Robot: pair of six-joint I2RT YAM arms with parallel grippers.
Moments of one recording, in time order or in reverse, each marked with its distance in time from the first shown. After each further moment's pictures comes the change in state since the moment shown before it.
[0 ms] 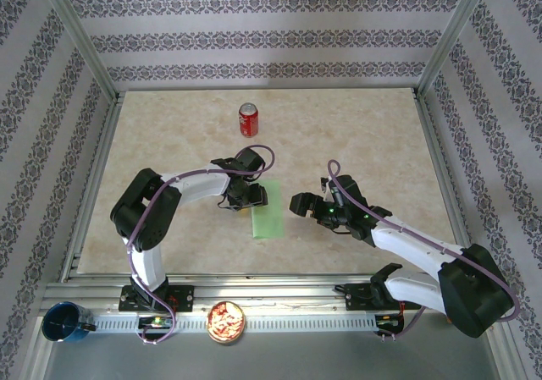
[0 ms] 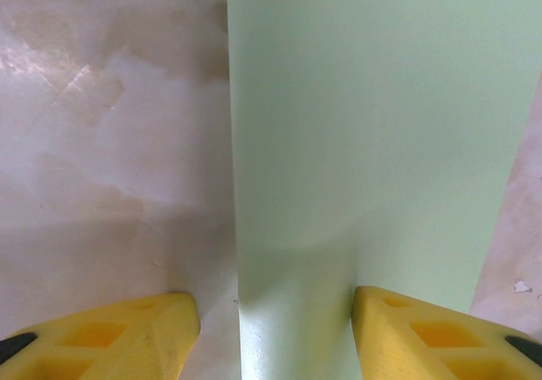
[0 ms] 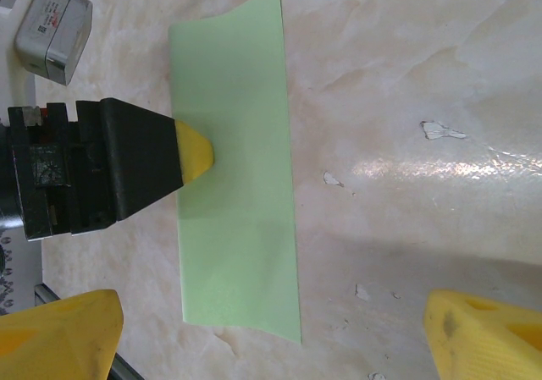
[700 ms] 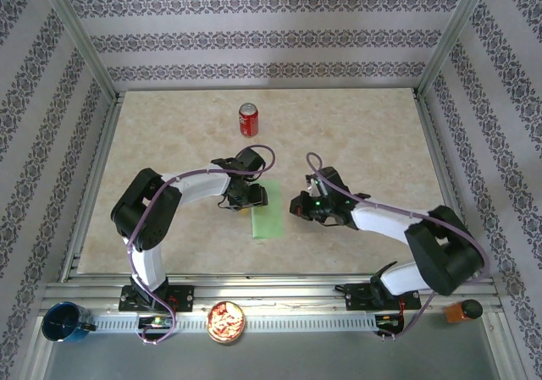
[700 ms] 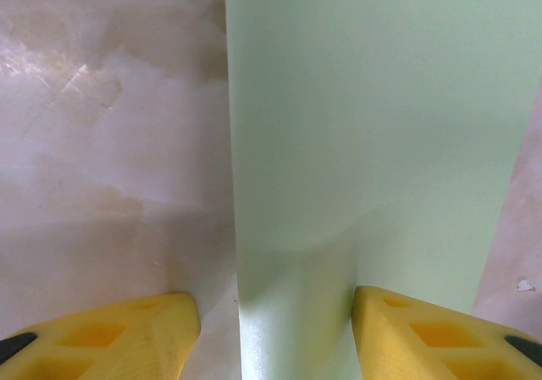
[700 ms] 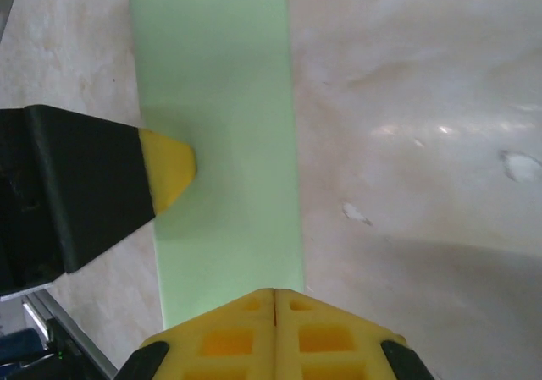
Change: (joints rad) left arm -0.001 0.003 0.002 -0.002 0.000 0.004; right arm 0.023 0.322 0.154 0.053 -0.073 -0.035
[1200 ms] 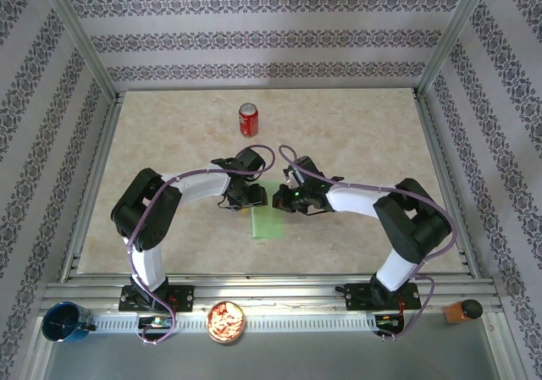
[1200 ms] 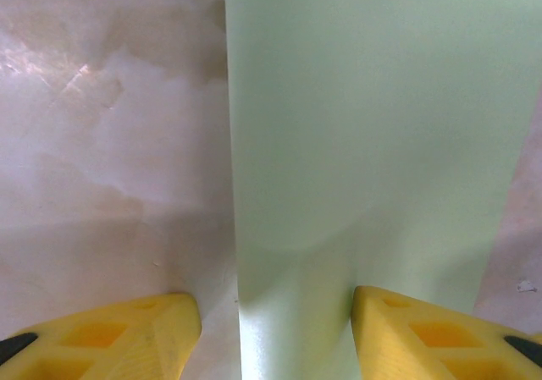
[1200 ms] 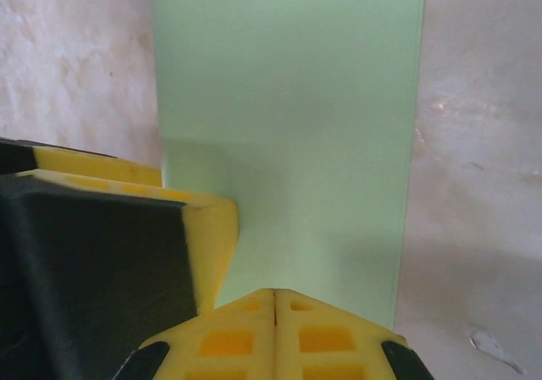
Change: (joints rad) left arm 0.000 0.001 0.000 0.000 0.000 0.000; right arm 0.062 0.248 0.224 -0.067 -0.013 -0.053
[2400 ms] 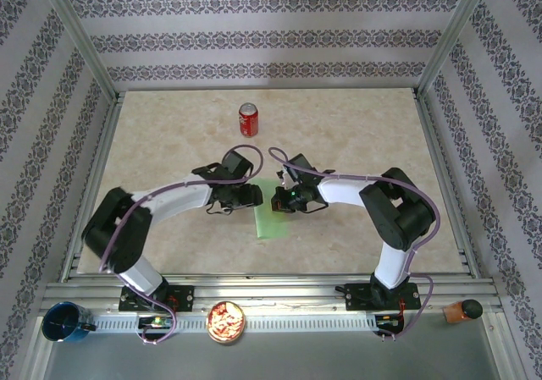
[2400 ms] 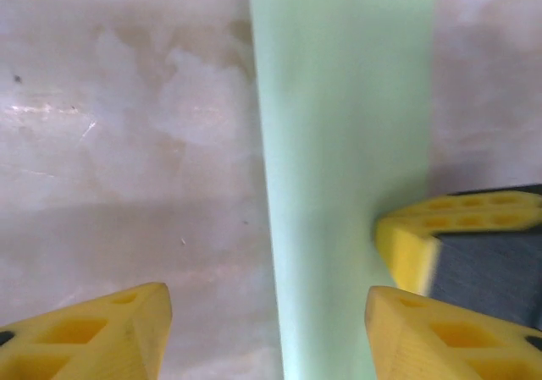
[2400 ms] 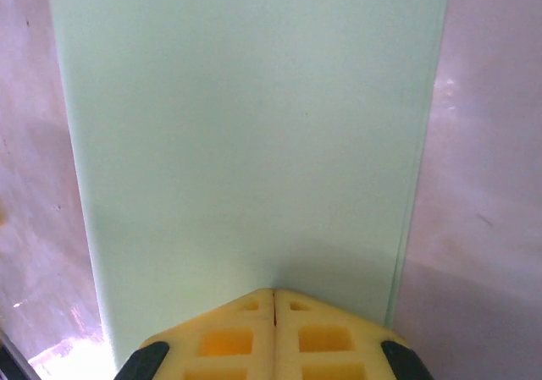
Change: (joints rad) left arm 0.011 -0.297 -0.178 0.092 -0.023 -0.006; right arm -0.021 0.115 0.103 -0.138 -0.021 -0.184
